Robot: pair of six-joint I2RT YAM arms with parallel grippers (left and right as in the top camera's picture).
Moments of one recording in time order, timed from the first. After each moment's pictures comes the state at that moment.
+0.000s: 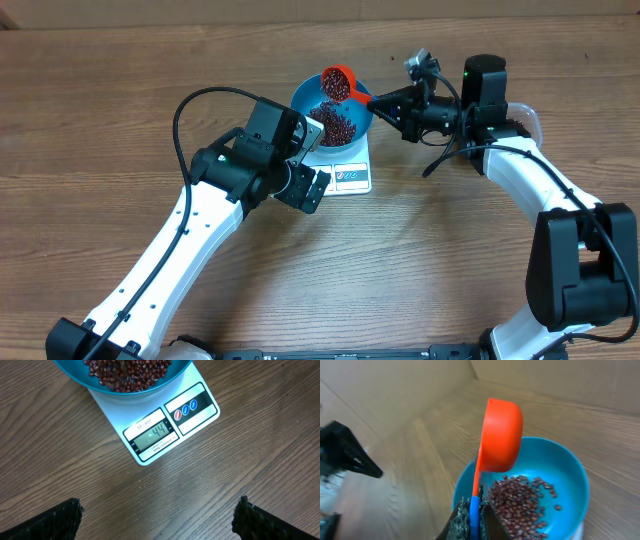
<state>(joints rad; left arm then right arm) -0.46 1.47 1.27 -0.90 0.09 0.03 0.11 1.80 1.14 0.12 -1.01 -0.07</state>
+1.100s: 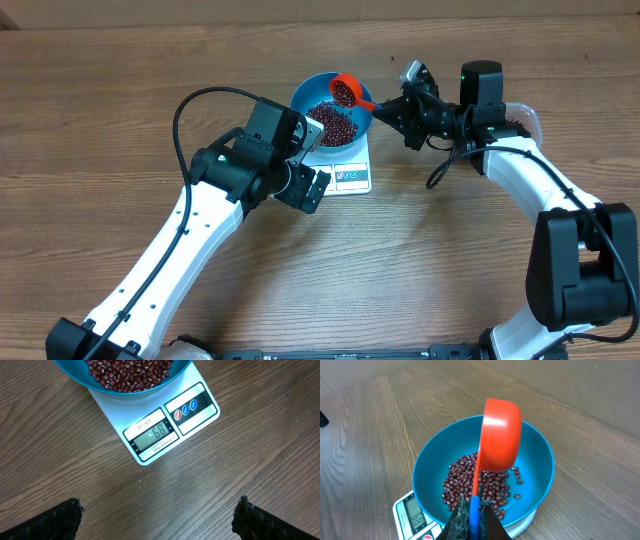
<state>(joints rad) -0.46 1.47 1.27 -0.90 0.09 0.03 0.11 1.80 1.14 -0.01 -0.89 -0.44</state>
